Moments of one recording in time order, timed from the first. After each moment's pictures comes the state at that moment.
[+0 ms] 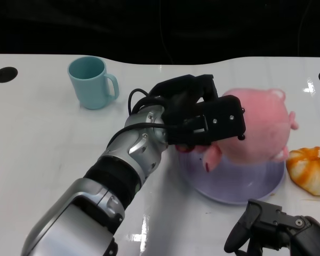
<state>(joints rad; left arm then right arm) -0.95 -0.13 -0.45 0.97 0.54 0.06 -0.01 0.51 -0.25 0.16 -0.68 -0.05 0.07 0.26</state>
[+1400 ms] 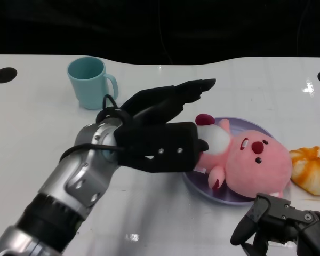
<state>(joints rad) -0.61 0.17 -0.41 0.26 0.46 -0.03 -0.30 0.50 -0.23 0.12 -0.67 -0.03 0.05 0.26</state>
